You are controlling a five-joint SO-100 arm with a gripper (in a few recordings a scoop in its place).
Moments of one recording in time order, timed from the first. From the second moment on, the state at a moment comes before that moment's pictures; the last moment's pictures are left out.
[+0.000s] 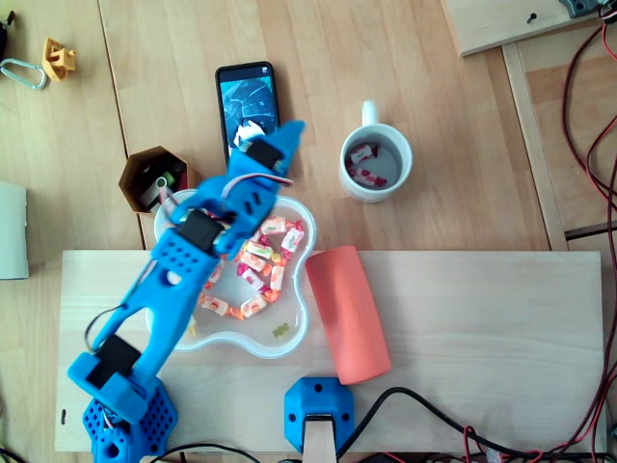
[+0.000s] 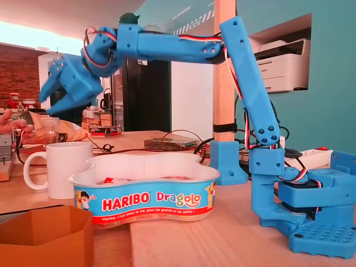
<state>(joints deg) 33.5 71.5 59.2 41.5 -4.2</state>
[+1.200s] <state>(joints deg) 9.0 160.8 96.9 79.7 -0.2</state>
